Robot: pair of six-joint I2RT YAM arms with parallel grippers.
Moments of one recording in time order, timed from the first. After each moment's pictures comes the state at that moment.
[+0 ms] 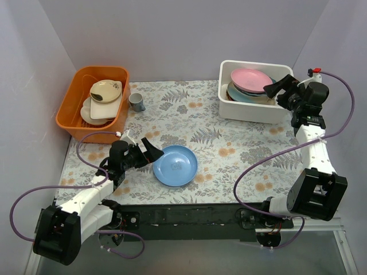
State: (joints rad) left arm -0.31 0.95 0.32 0.14 0.30 -0.76; right arm -0.23 1.35 1.12 0.00 -0.42 0.55
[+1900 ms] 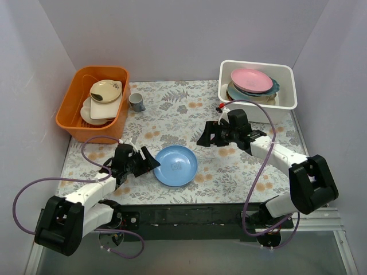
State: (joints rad) left arm -0.33 1.04 0.31 -0.02 0.24 -0.76; right arm 0.47 1.41 0.85 -0.11 -0.42 0.44
